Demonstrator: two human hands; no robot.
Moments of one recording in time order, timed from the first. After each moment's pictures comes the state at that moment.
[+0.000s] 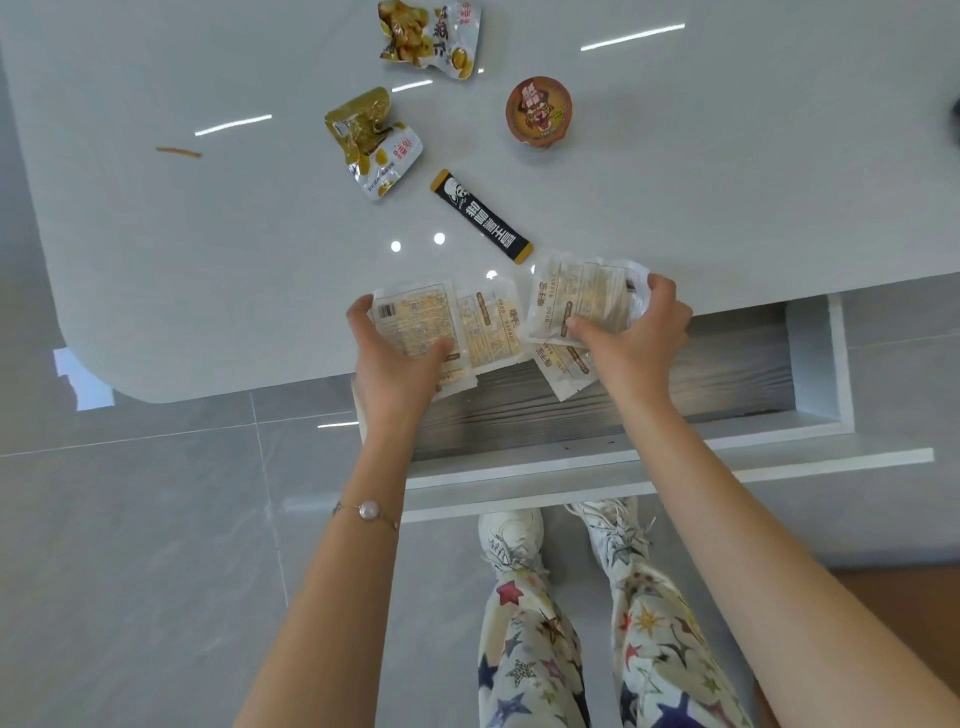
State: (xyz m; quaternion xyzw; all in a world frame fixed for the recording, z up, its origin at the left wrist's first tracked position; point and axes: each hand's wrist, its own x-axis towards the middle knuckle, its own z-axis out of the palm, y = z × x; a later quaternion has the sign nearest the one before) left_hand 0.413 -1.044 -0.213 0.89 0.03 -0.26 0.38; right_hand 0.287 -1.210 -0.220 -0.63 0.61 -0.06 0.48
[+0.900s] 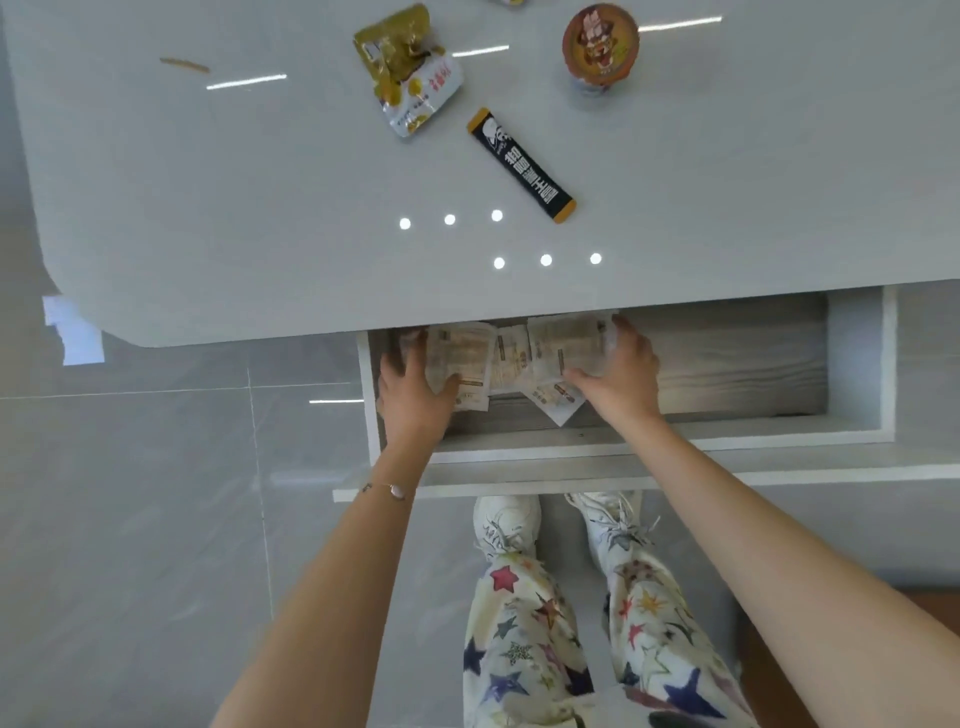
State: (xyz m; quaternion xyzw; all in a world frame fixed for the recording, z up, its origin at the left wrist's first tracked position) left_hand 0.378 -0.988 -0.293 0.92 -0.03 -0.35 0.16; right_hand 0.254 -1.177 -0.311 -0.75 0.50 0.17 0.40
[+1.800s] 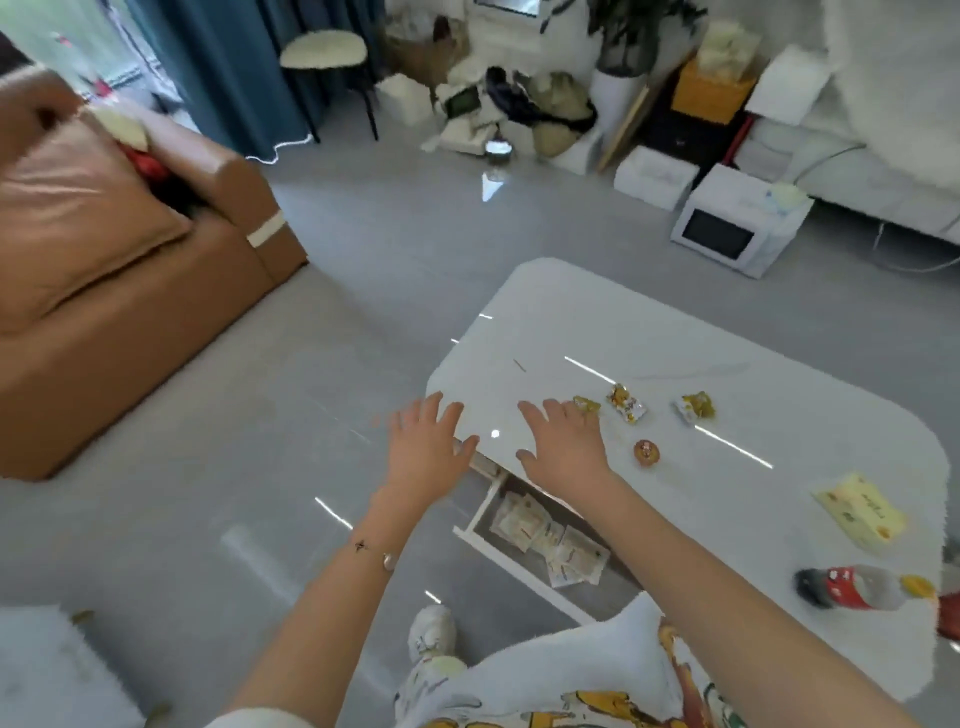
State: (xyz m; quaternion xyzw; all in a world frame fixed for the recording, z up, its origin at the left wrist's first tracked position) left_hand 0.342 -0.864 0.265 0.99 -0.04 -0.10 0.06; right_hand 0.342 -1.045 0.278 -0.98 -0.09 0.16 0.03
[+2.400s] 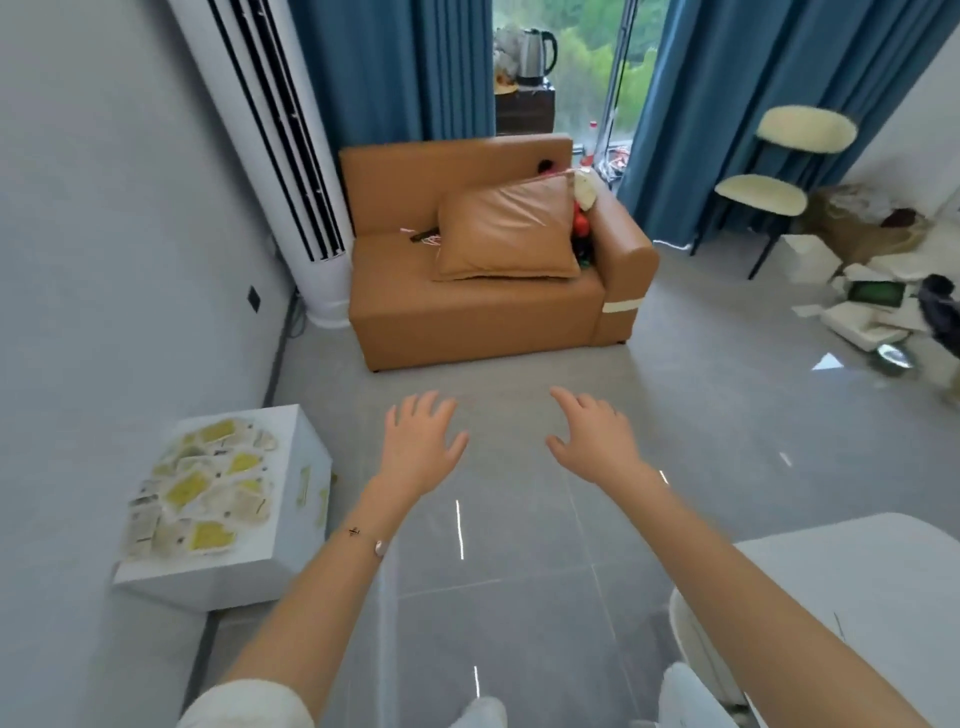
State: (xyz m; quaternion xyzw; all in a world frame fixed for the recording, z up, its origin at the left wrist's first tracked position) left_hand 0.210 -0.415 0.330 0.94 0.33 0.03 0.07; right_hand 0.379 -0.572 0.350 -0.90 -0.43 0.10 0.06
